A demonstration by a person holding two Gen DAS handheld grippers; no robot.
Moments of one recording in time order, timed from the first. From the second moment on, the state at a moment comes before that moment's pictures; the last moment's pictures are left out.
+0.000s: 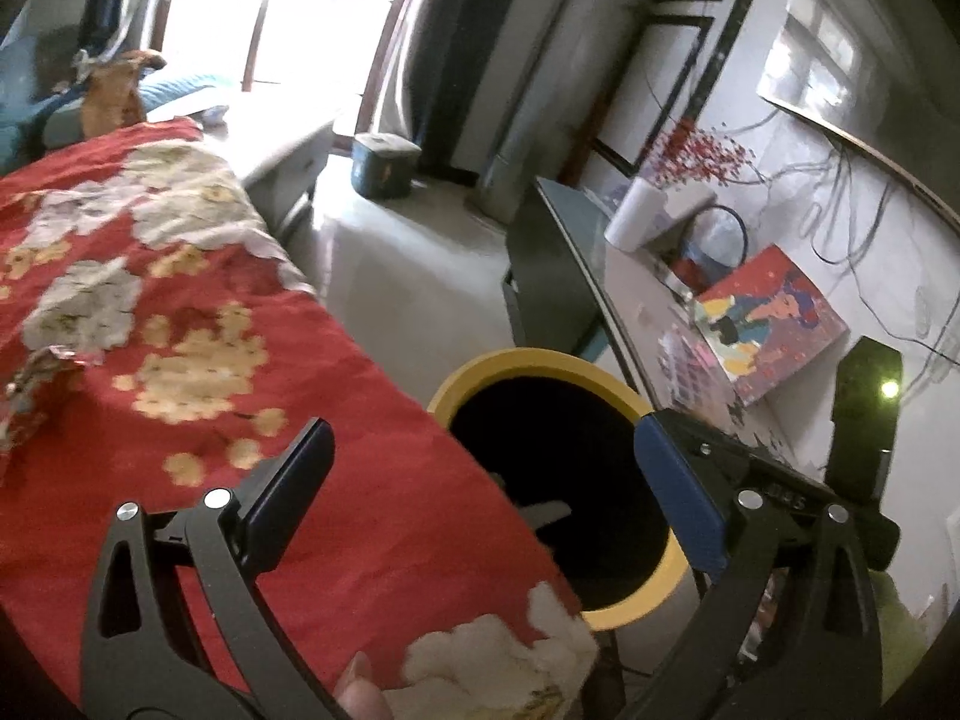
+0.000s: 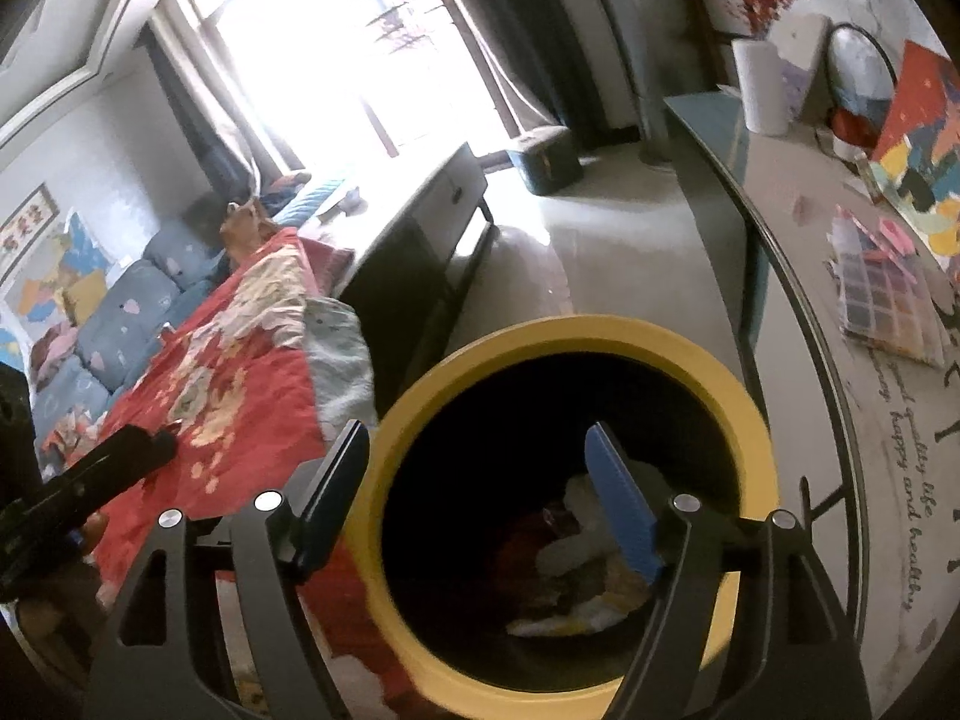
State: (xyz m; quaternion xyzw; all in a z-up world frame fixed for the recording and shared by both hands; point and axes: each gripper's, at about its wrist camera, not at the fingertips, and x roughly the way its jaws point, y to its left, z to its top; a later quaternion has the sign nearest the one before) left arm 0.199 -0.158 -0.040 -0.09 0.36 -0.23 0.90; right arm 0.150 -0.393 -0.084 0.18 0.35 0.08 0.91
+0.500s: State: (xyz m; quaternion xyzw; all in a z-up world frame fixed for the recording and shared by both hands) left arm 0.181 -0.090 -0.025 -0.10 0.30 -0.15 0.94; right arm 0.139 -0.312 -0.056 0.13 0.32 0.14 0.93
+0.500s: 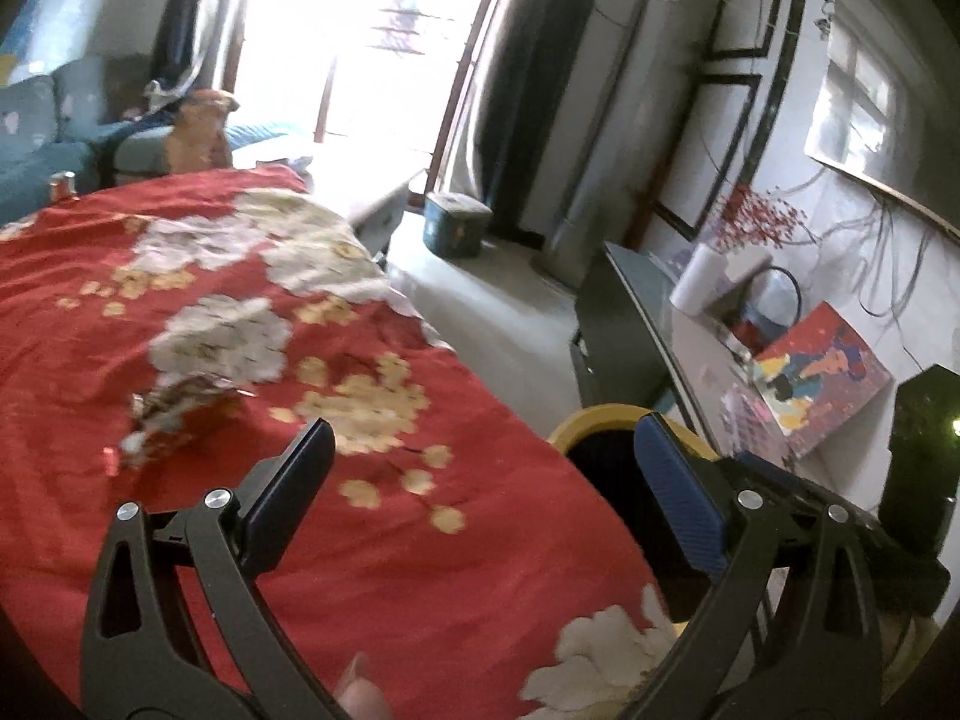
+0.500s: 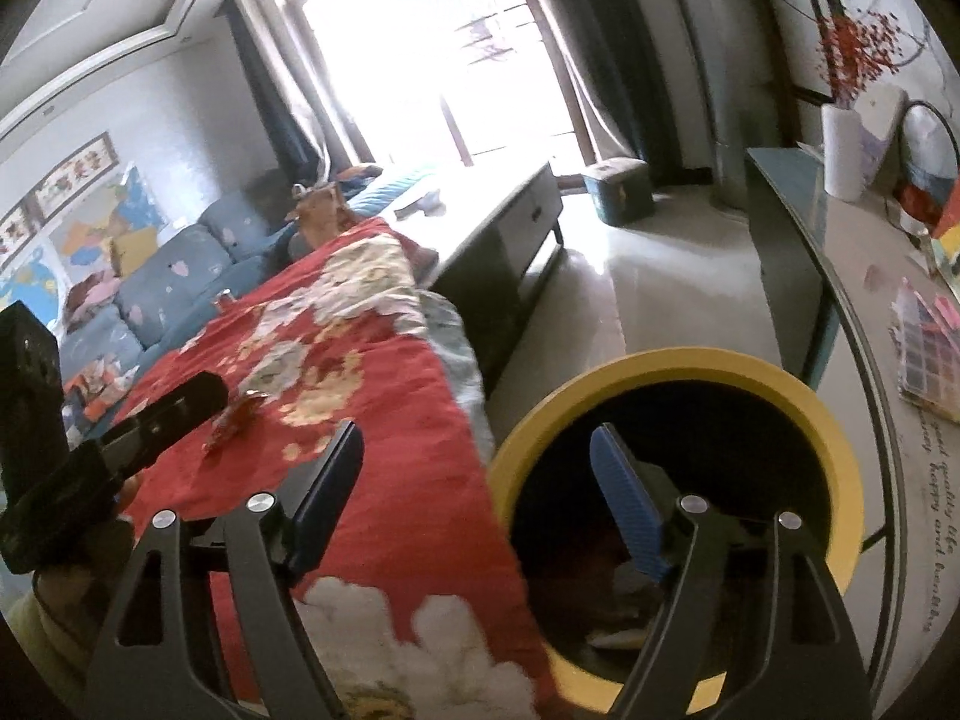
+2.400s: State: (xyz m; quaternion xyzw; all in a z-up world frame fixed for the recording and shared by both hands) left arm 0.239 0.107 -0.075 -0.23 0.39 -0.07 0.89; right arm 0.263 -0.085 -0.099 0.13 0.43 0.26 0.85
